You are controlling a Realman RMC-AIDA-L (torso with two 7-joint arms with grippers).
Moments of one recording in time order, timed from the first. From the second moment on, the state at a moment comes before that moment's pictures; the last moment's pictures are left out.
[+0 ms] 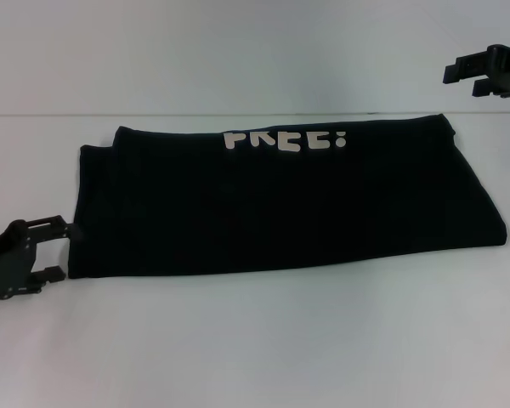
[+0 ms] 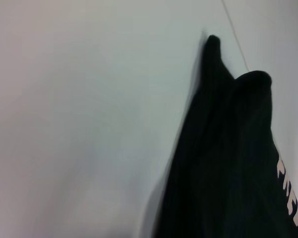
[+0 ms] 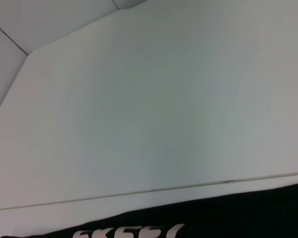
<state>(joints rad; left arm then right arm) -0.55 -1.98 0.22 0.60 2.48 1.37 -2.68 0.88 1.86 -0.71 -0.70 -2.40 -1.15 2.66</state>
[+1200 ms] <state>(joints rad) -0.56 -1.99 0.24 0.55 2.49 1.34 -2.75 0.88 1.86 -0.71 -0.70 -2.40 -1.15 2.66</state>
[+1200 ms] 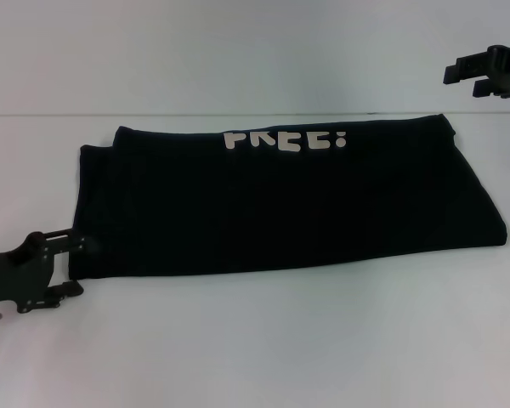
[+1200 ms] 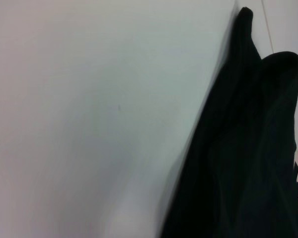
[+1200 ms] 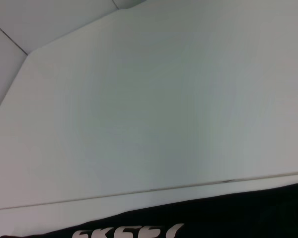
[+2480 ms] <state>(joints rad) -0.68 -1.98 0.27 0.43 2.51 1.25 -2.71 0.88 1.86 -0.70 -0.70 -2.40 -1.16 2.65</state>
